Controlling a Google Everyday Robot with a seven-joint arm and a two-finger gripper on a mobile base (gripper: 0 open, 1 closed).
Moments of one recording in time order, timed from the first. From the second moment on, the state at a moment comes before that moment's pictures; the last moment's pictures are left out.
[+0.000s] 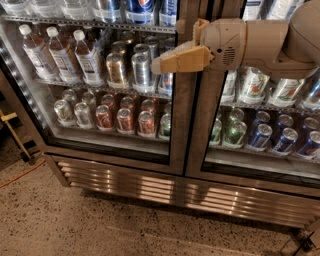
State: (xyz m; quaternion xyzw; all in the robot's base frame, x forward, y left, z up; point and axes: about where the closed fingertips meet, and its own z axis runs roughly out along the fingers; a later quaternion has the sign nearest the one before) arm 0.555 -0.015 1.028 -0.48 0.55 0.41 0.54
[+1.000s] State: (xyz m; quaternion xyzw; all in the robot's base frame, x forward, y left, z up) arm 0.555 -0.015 1.028 -0.48 0.55 0.41 0.54
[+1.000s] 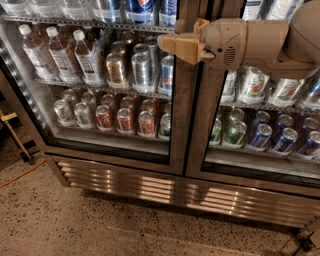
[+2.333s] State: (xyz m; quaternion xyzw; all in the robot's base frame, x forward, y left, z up) arm 0.555 -0.015 1.028 -0.48 0.55 0.41 0.54
